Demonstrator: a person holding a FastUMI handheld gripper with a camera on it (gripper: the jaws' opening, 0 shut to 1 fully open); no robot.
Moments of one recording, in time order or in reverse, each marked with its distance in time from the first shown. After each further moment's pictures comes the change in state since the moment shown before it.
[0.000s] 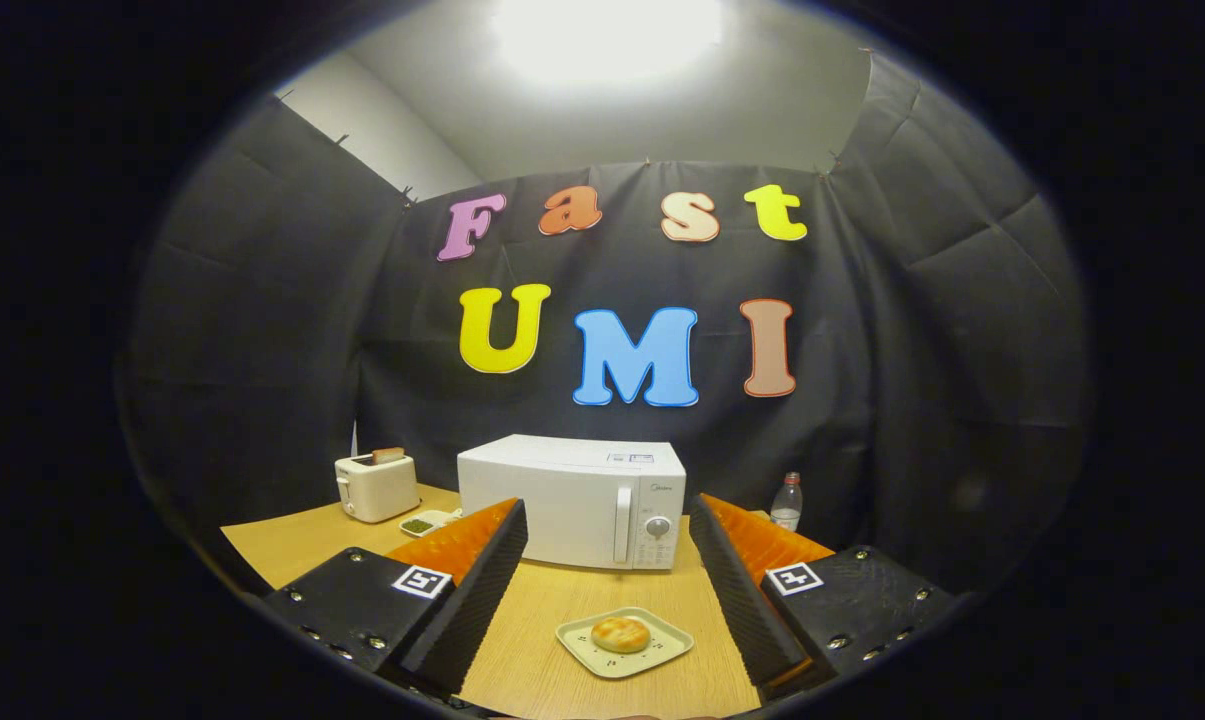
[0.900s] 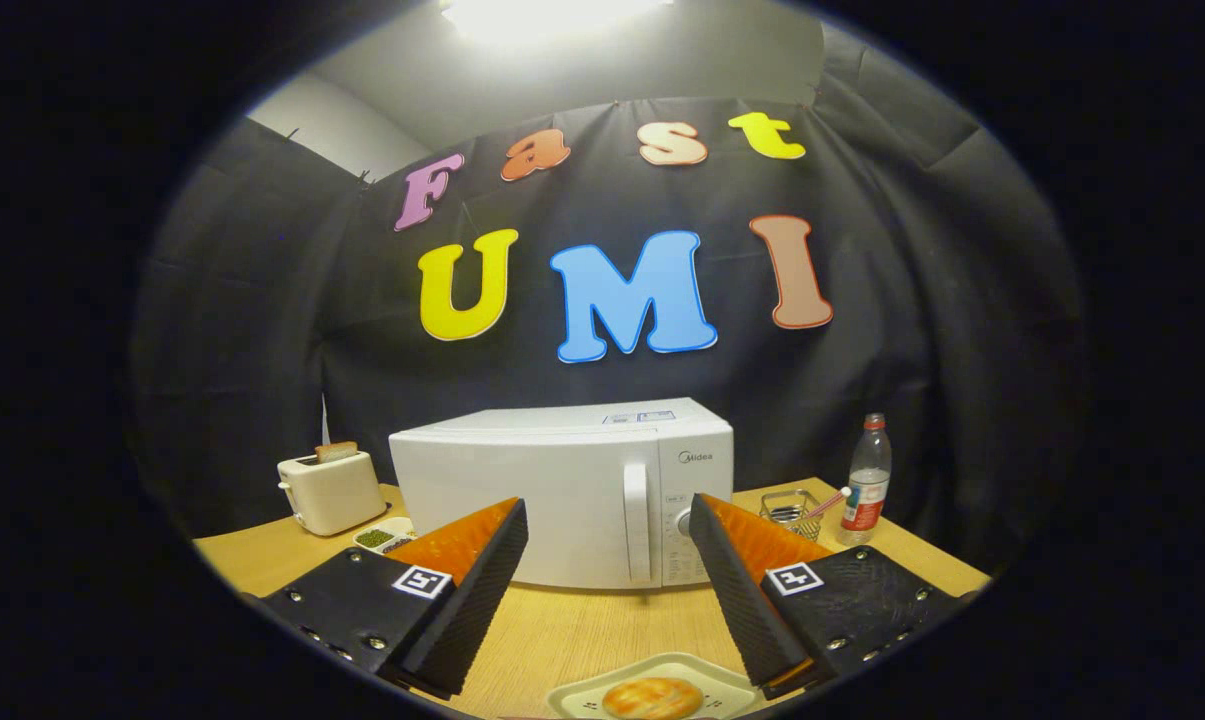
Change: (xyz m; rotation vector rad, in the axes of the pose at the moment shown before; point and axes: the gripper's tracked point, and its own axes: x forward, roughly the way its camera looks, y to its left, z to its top) arm 0.205 -0.011 -0.114 0.128 0.090 -0.009
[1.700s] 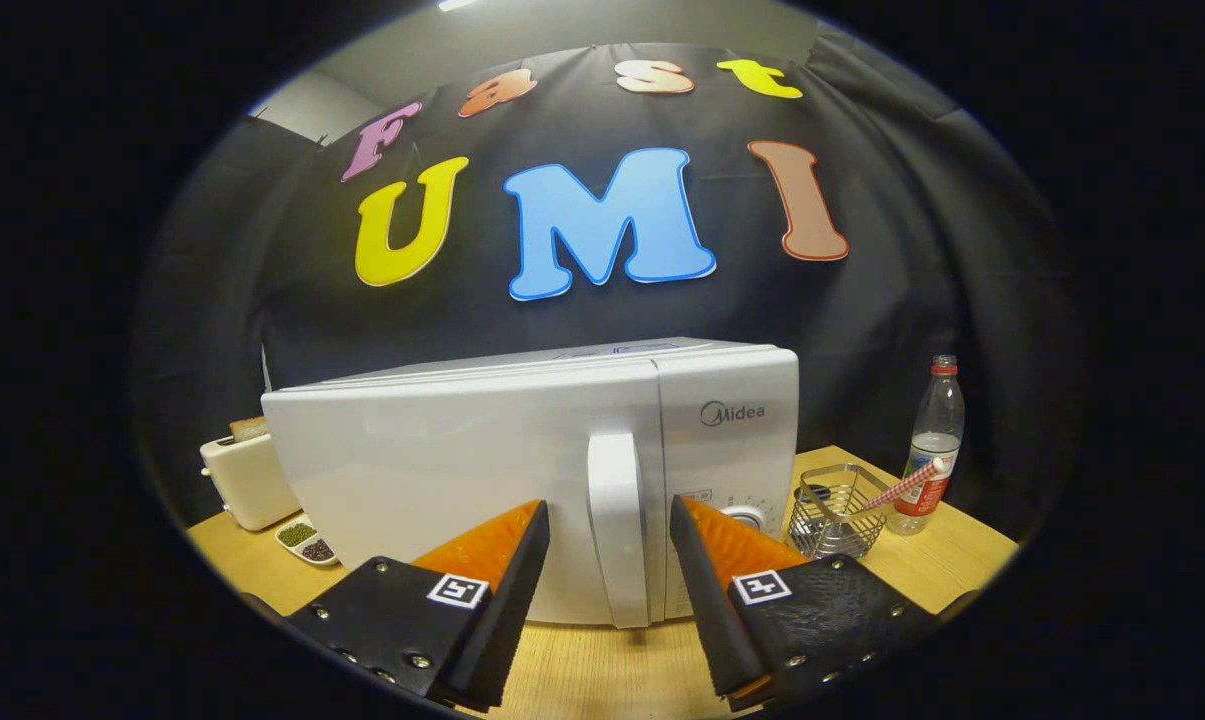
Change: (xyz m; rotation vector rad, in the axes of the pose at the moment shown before) arm 0.137 -0.023 -0.057 -0.009 0.081 -0.088
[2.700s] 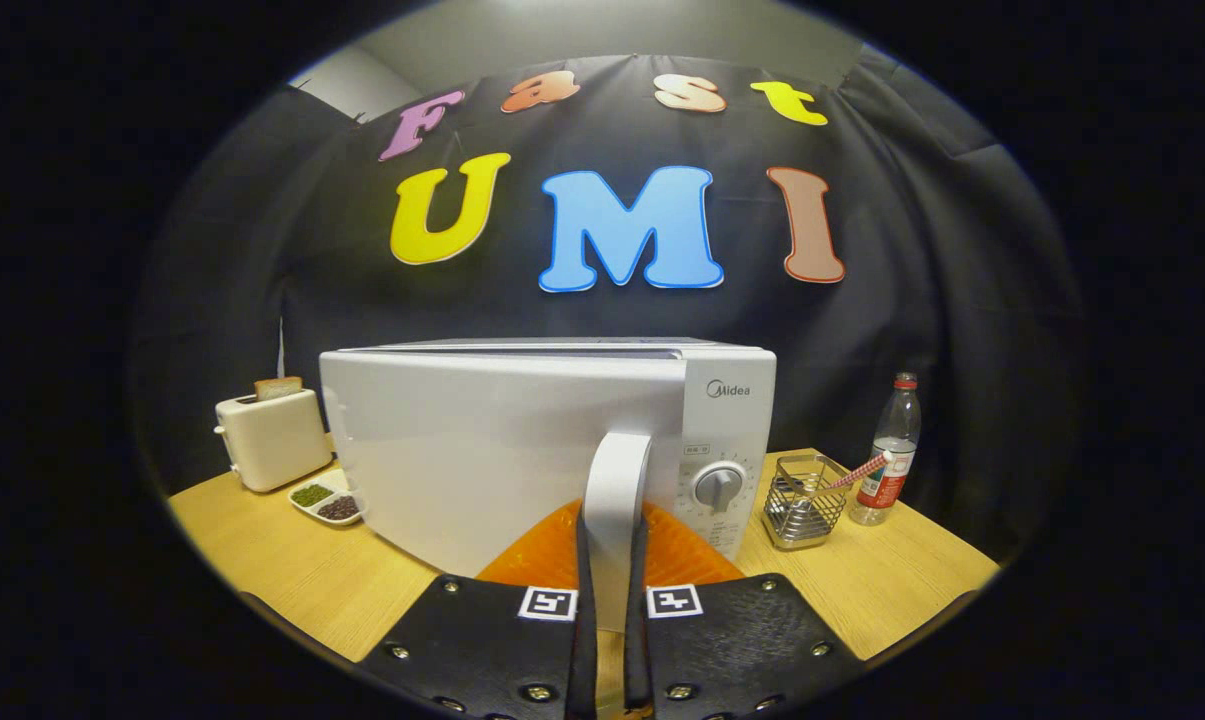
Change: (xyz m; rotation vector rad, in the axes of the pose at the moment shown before) arm -0.103 0.036 -0.016 -0.090 0.015 0.045
